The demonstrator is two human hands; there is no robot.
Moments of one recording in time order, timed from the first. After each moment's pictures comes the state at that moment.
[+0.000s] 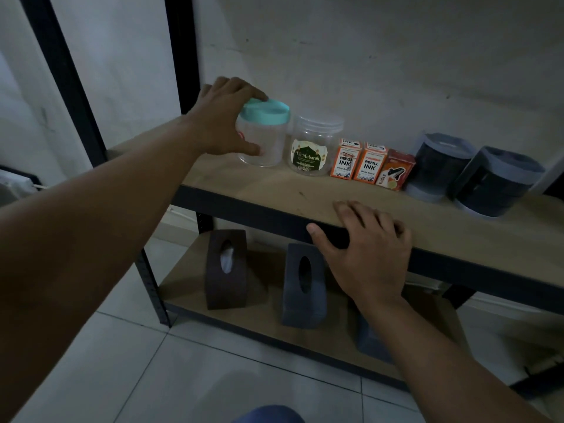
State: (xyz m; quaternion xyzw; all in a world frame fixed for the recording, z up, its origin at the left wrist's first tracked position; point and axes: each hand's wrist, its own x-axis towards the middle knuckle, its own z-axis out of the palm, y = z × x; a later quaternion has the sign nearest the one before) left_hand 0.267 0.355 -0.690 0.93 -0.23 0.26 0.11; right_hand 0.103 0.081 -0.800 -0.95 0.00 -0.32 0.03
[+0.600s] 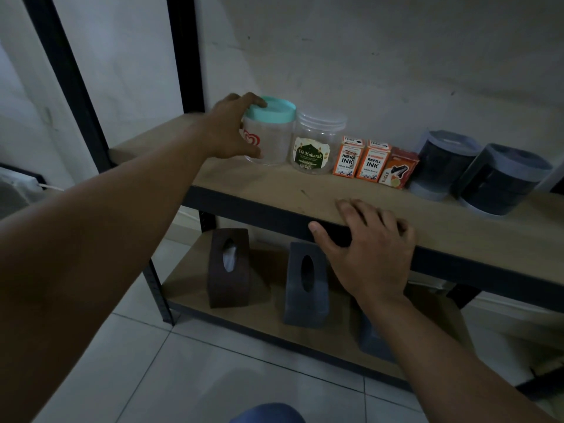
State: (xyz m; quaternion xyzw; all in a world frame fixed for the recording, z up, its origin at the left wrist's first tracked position) left_hand 0.269 0.346 -0.702 0.94 -0.18 0.16 0.24; right_hand 0.103 0.080 -0.801 -0.94 0.00 -0.33 0.02
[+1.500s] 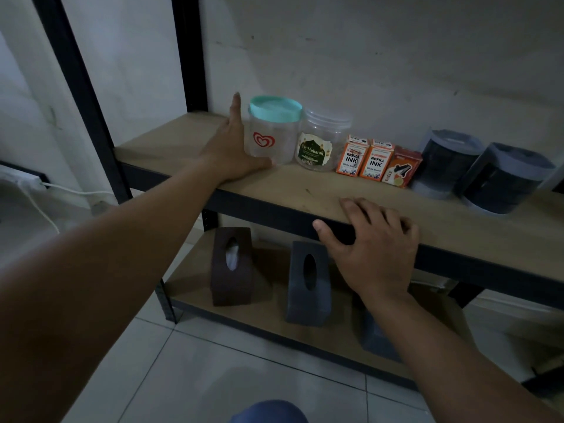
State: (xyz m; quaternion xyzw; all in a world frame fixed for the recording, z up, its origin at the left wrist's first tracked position) left_hand 0.249 0.334 -0.733 0.93 -0.08 0.13 0.34; right_hand 0.105 0.080 -0.802 -0.95 0.00 -0.33 0.01
